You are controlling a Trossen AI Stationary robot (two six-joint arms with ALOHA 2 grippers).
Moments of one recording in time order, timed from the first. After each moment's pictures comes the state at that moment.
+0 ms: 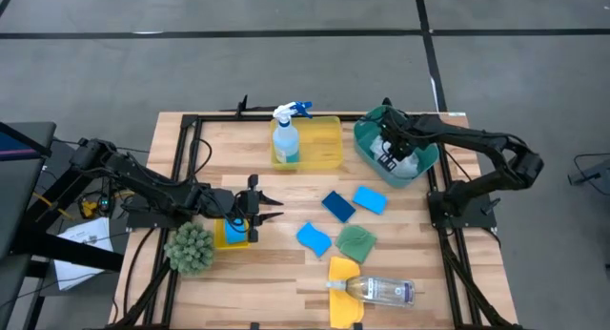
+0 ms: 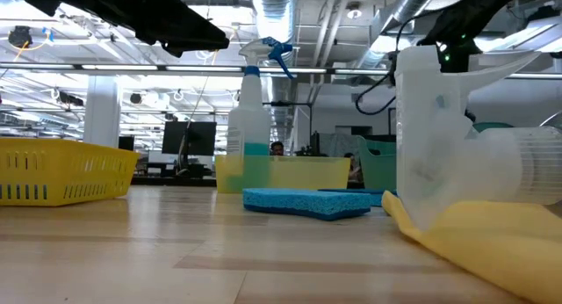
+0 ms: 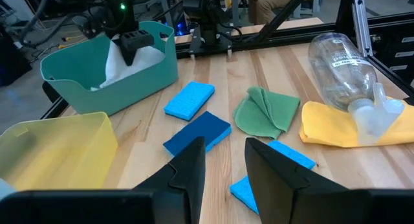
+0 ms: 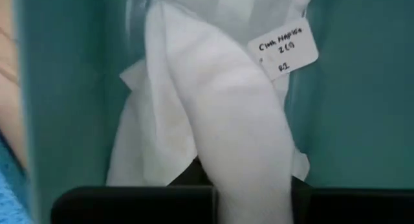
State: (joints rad) left arm -0.30 1.17 0.54 0.33 -0.40 0.04; right arm -0.71 1.37 0.83 -0.86 0.18 0.08
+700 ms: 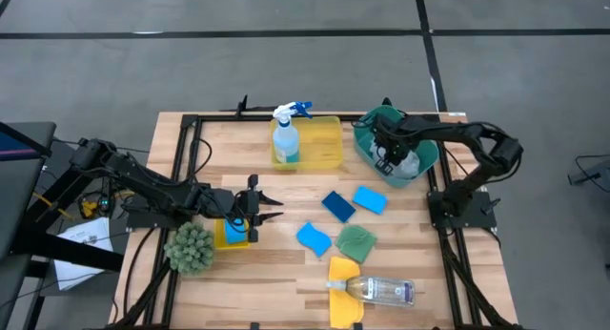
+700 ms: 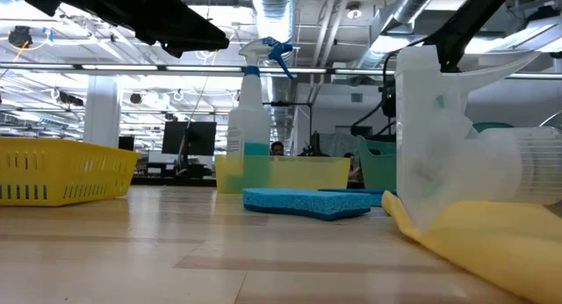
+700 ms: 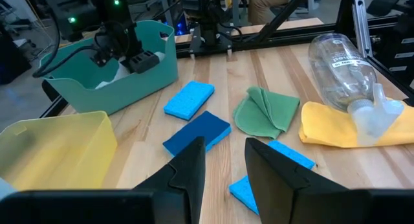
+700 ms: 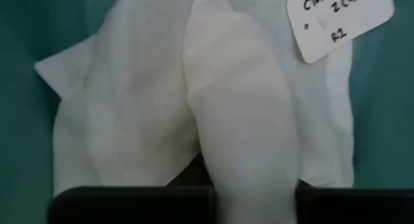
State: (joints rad) left arm -0.30 1.17 0.54 0.33 -0.40 0.04; right arm -0.73 1.57 0.82 -0.79 0.18 0.01
